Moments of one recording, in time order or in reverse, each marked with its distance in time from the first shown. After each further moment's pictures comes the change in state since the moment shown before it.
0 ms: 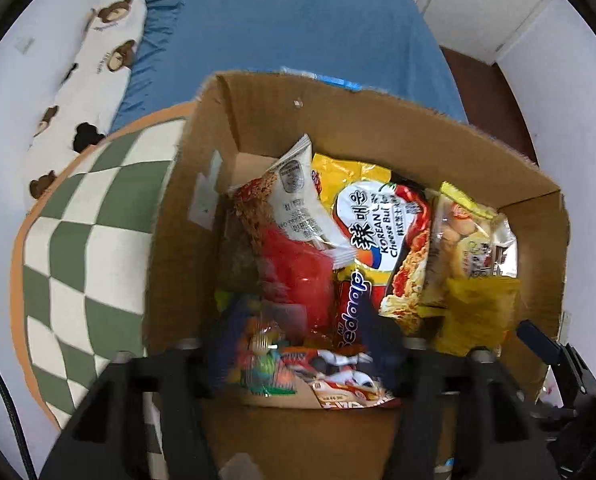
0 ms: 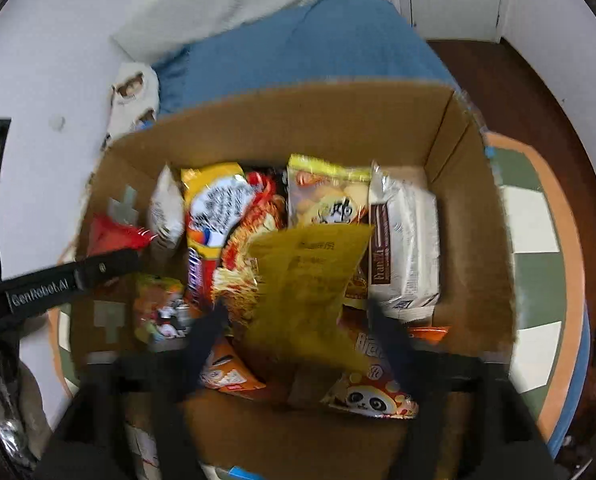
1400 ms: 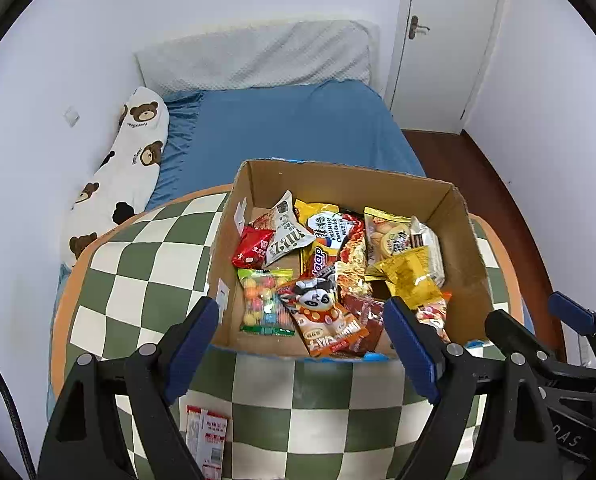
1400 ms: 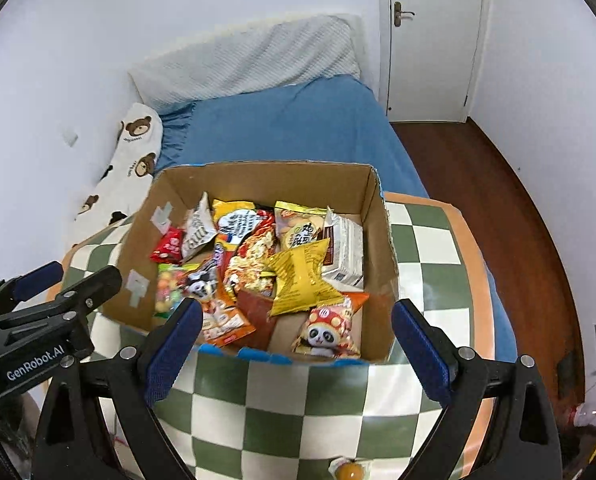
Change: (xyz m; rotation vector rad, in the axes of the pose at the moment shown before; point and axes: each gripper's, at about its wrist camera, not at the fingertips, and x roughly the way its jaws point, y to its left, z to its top) left arm -0.154 -0.027 -0.160 0.072 -0.470 0.043; right arm -0.176 0.023 -0.121 -0.079 -0.369 -0.093
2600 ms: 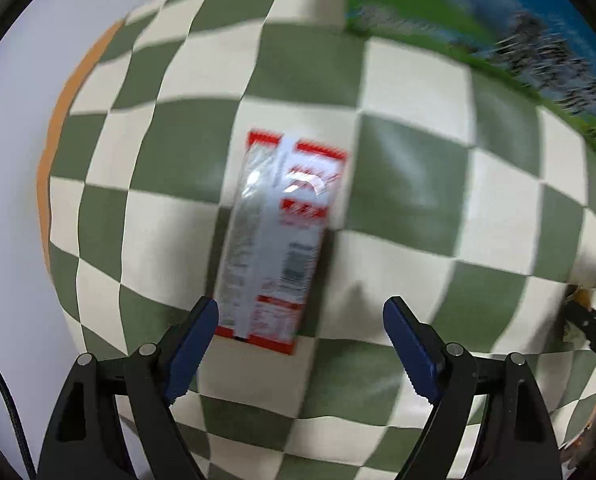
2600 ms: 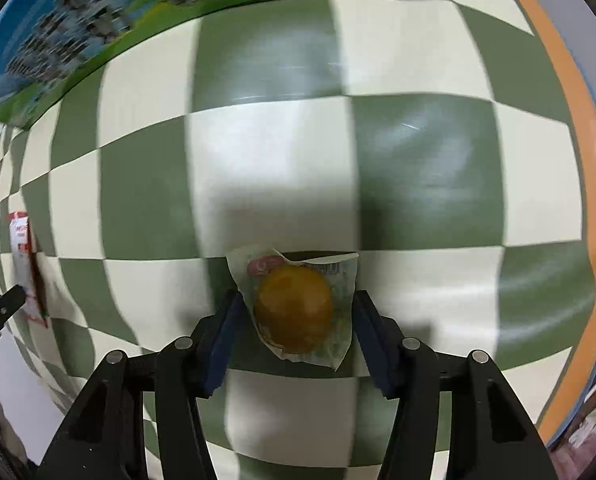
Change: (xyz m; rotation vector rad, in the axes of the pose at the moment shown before) left arm 0.111 0.091 -0.231 -0.095 0.528 0.222; right arm 0.142 -0.068 -0.251 0.143 0.535 0.020
